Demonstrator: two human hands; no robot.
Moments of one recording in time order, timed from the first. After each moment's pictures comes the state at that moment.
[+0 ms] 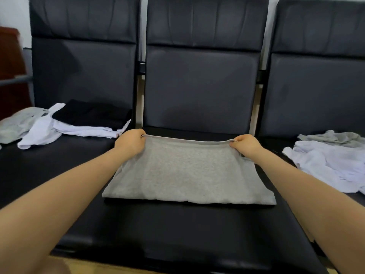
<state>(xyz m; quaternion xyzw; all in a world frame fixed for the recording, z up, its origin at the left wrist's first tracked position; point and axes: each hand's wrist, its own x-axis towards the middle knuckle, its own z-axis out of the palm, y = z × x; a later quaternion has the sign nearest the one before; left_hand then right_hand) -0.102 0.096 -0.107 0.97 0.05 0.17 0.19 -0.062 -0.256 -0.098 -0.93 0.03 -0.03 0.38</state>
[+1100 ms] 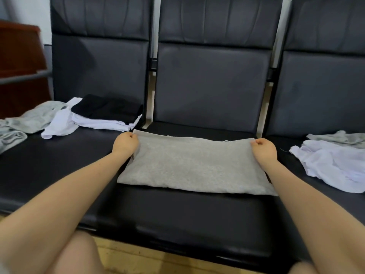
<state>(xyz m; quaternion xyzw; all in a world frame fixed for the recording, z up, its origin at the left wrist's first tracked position) -0.127 0.128 -0.130 0.89 0.21 0.19 0.35 -0.057 -0.286 -0.138 -0.88 0.09 -0.17 0.43</state>
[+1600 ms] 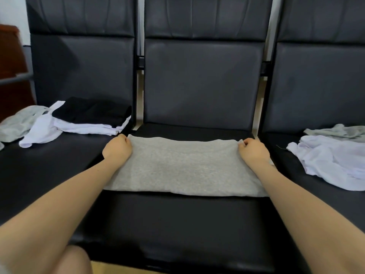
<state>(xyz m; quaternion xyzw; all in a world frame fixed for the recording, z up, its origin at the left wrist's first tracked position) -0.098 0.123 -0.150 0.94 0.20 0.20 0.21 -0.047 -0.276 -0.143 -0.96 0.09 -0.14 0.21</state>
